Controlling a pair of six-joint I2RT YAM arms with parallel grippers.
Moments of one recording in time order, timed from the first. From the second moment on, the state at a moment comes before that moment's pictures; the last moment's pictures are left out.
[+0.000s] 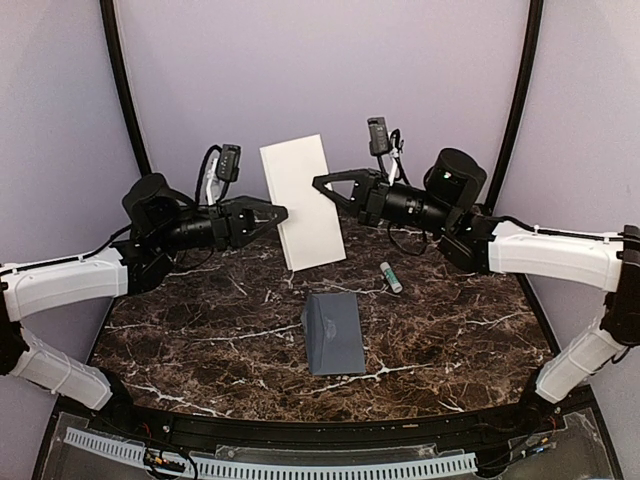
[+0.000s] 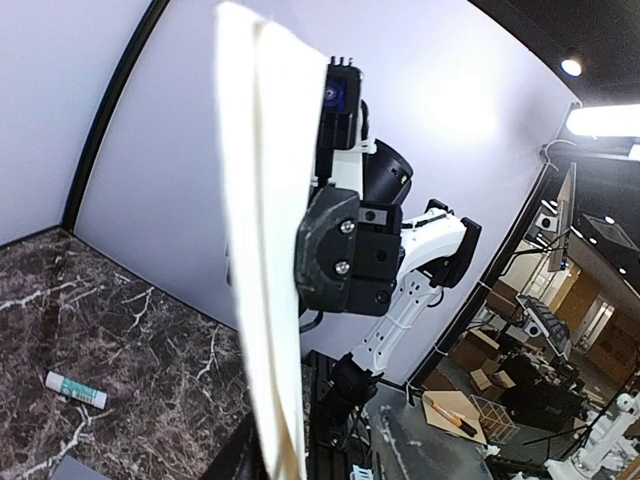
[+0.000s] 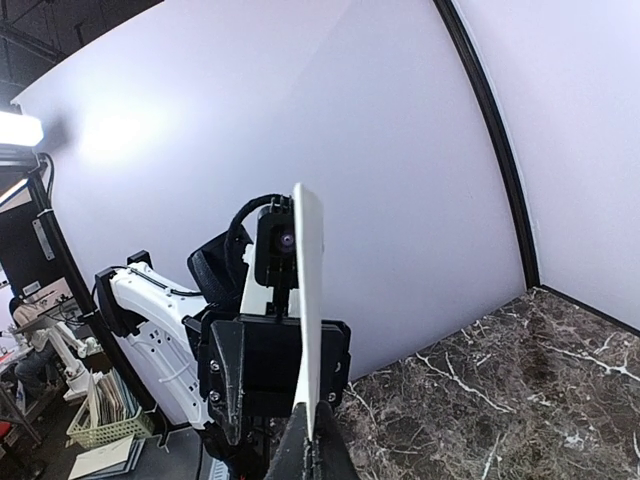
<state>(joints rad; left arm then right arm) -0.67 1.28 0.87 0.61 0.78 -0.65 0.85 1.49 1.13 0.59 -0.55 0.50</state>
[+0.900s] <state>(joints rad) -0.67 1.32 0.86 0.34 0.68 -0.60 0.84 1.28 0.97 0.39 -0.26 0.50</state>
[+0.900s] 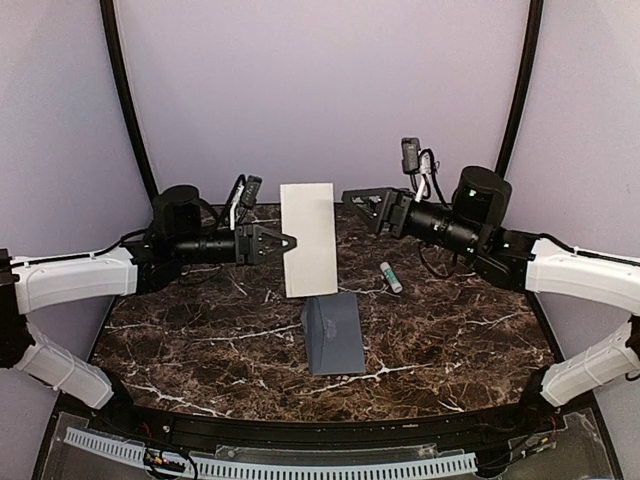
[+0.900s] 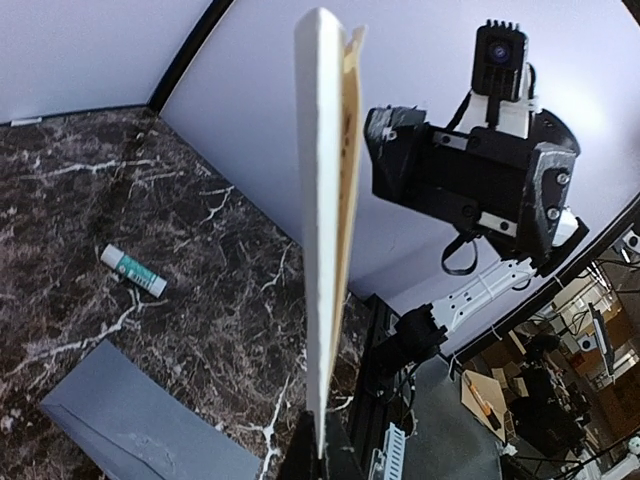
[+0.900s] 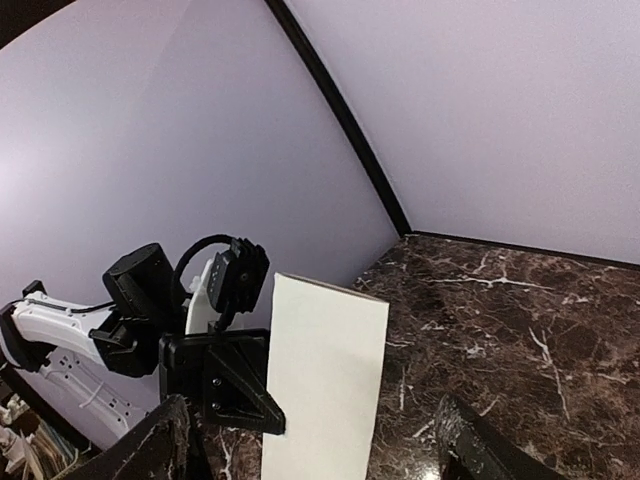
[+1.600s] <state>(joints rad) -0.68 1.59 0.91 0.04 0.69 -0.68 0.85 1.40 0.85 -0.01 0.00 0.65</state>
